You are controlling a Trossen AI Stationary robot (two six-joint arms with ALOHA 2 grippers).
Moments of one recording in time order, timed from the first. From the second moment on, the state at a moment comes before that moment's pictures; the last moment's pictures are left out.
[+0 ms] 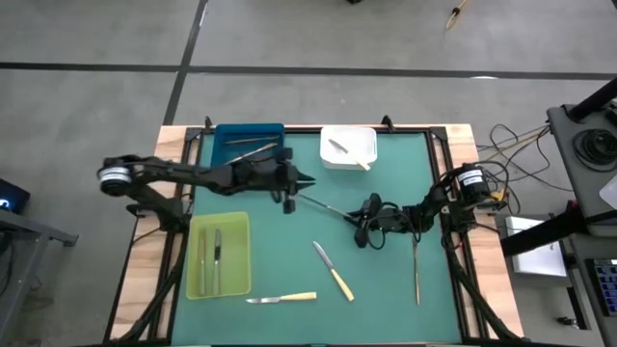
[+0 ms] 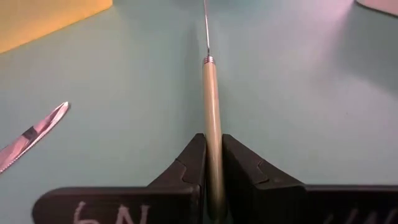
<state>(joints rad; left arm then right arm) 0.18 1.49 0.81 0.35 0.03 0.20 0.10 1.91 0.28 1.15 0.36 0.44</state>
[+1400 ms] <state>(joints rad) 0.18 0.58 0.51 0.56 0.02 0.04 0.10 1.81 0.77 1.57 0.06 -0.17</state>
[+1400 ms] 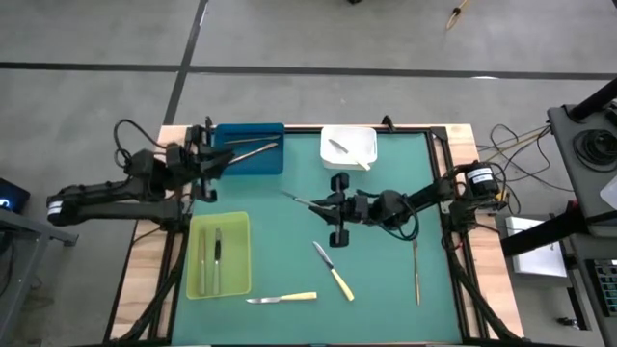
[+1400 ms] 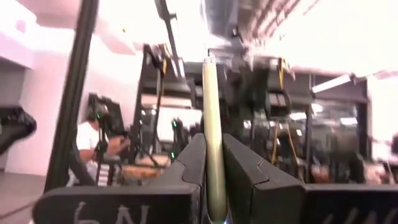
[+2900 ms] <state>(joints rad) 0.00 1.28 0.69 1.08 0.30 0.06 0.10 1.81 0.95 1.42 0.03 -0.35</state>
